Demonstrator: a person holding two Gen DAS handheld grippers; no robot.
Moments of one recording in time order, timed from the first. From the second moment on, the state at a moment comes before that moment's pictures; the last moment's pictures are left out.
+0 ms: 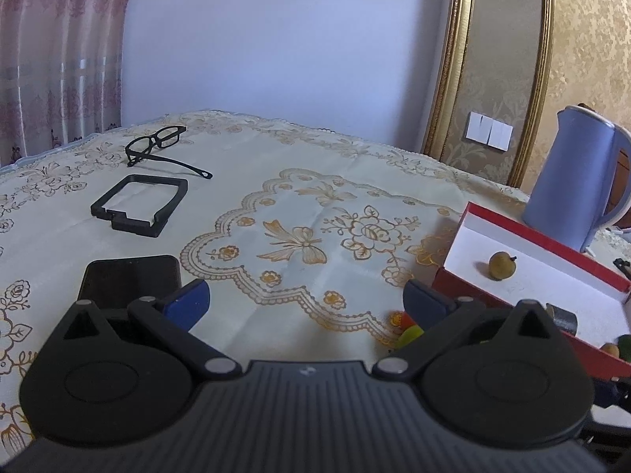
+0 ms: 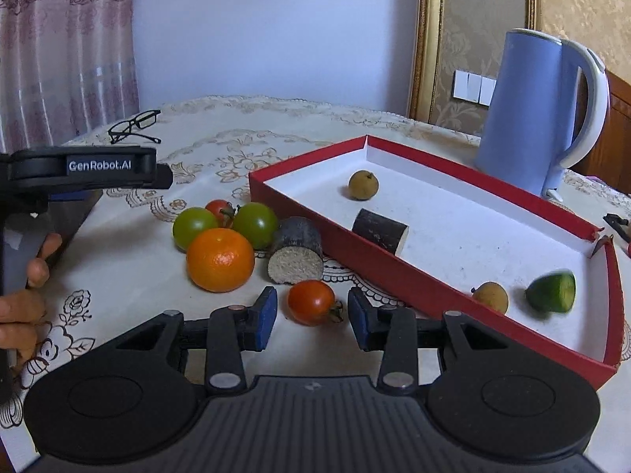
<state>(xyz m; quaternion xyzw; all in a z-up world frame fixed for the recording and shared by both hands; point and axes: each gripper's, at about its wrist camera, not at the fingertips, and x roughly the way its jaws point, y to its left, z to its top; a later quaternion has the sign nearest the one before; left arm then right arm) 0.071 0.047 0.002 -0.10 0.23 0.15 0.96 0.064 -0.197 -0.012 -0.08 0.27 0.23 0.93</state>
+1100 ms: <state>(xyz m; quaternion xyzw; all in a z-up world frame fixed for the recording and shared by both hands) 0.063 0.042 0.001 -0.05 0.27 0.06 0.96 0.022 -0.235 -0.007 -0.01 0.23 0.21 0.95</state>
